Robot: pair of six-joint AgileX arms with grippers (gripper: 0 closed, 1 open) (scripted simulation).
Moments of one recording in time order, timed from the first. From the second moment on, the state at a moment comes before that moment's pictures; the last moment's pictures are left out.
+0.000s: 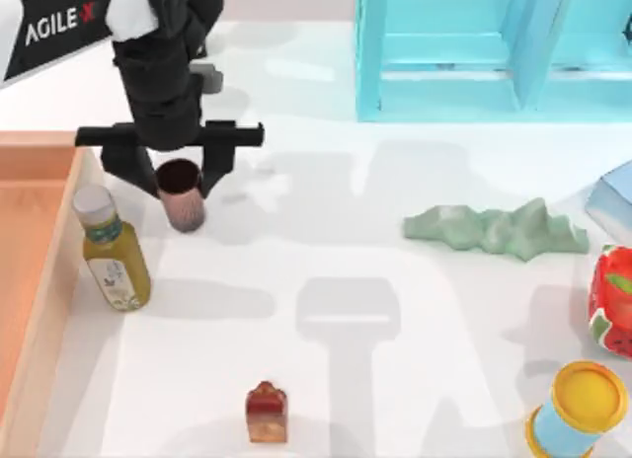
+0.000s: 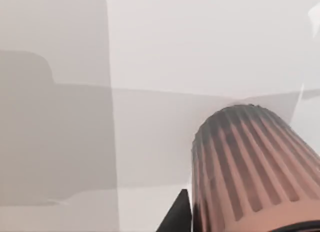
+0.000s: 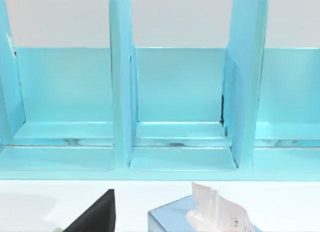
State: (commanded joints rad) left arm -0.33 2.28 1.86 -1.15 0.00 -0.30; right arm 0.00 0.00 0.00 0.00 0.00 0.00
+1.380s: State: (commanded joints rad) left arm -0.33 2.28 1.86 -1.15 0.00 -0.30; right arm 0.00 0.00 0.00 0.00 0.00 0.00
